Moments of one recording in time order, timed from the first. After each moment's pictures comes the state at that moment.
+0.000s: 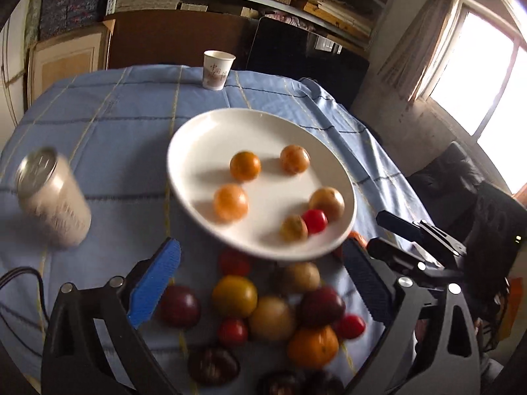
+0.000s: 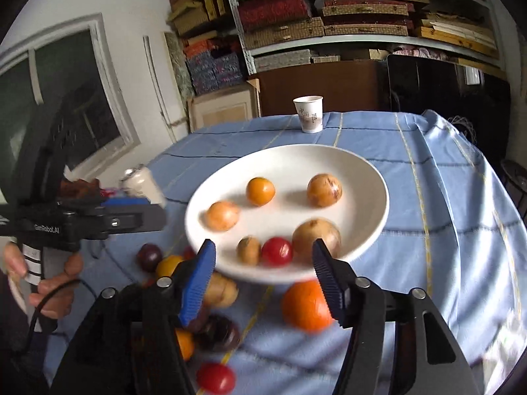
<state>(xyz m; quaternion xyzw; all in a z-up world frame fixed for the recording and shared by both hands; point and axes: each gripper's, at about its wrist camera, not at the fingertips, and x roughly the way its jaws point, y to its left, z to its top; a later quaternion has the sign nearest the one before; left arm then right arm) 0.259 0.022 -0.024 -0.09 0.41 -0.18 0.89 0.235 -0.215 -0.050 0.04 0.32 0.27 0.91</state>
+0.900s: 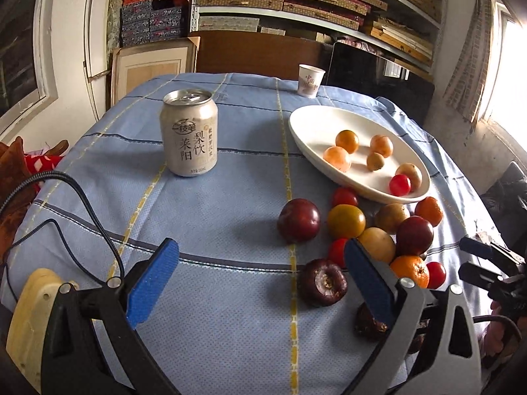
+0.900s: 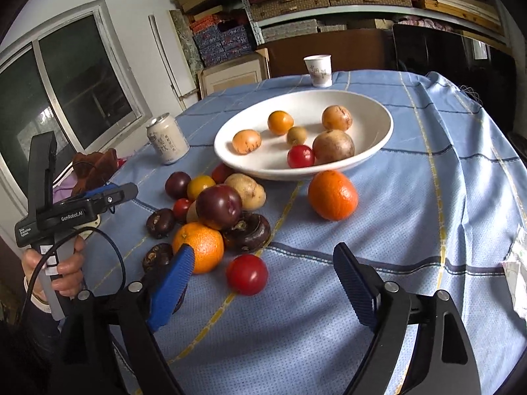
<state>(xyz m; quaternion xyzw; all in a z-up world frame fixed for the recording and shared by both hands) 0.173 0.076 -0.053 -0.06 0.37 0.01 0.93 0.182 -0.214 -0.077 0.03 0.38 0.29 0.88</state>
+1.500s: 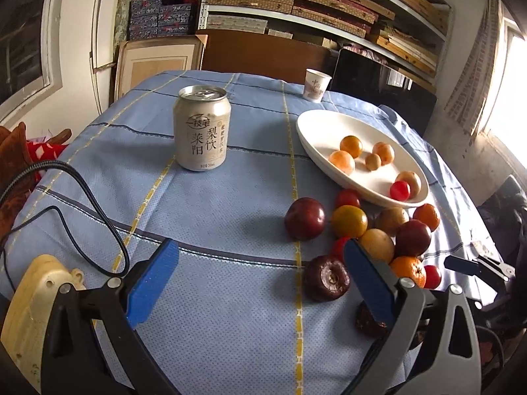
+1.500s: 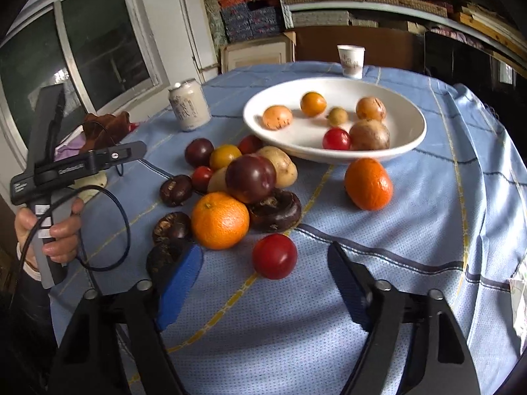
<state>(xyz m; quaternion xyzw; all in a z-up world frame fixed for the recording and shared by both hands) 0.165 0.085 -0.054 -0.08 0.37 0.01 0.93 0.175 -0.189 -0.086 -0.04 0.41 0.31 0.86</state>
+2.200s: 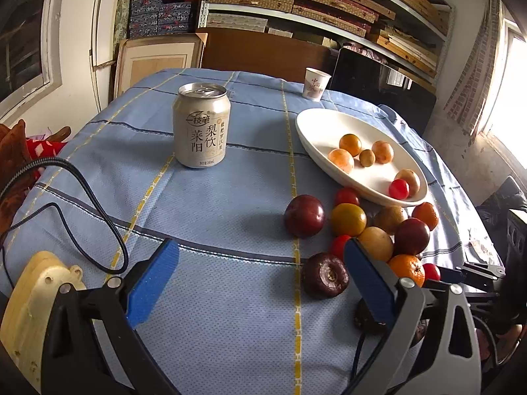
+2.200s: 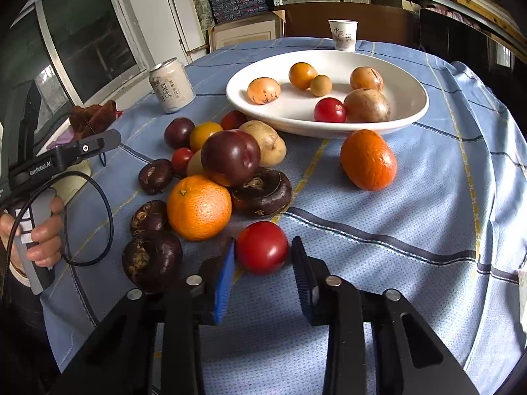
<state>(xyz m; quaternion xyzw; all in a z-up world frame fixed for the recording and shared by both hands) 0.163 0.087 -0.055 -0.09 0.37 0.01 0.93 0.186 -0.185 -0.099 -0.03 0.44 0.30 0.84</state>
